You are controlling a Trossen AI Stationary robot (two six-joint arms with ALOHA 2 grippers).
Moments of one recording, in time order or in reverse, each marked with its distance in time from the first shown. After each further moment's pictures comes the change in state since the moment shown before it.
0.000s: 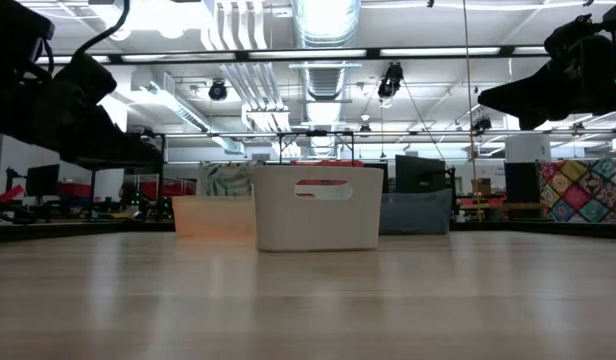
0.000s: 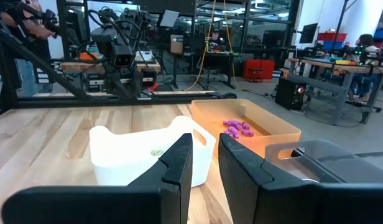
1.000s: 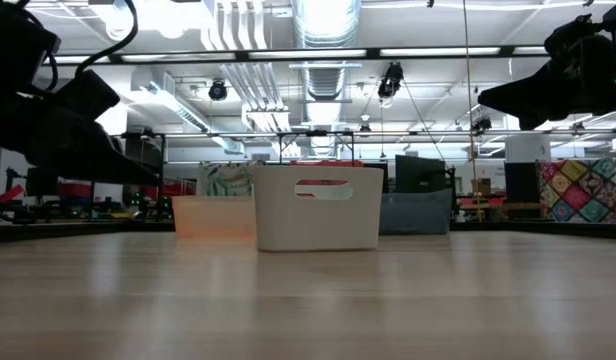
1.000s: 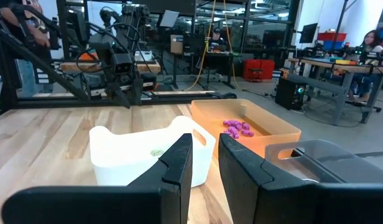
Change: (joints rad) left arm 0.000 0.115 0.000 0.000 0.000 0.000; right arm 0.000 0.000 0.000 0.001 0.000 -0.001
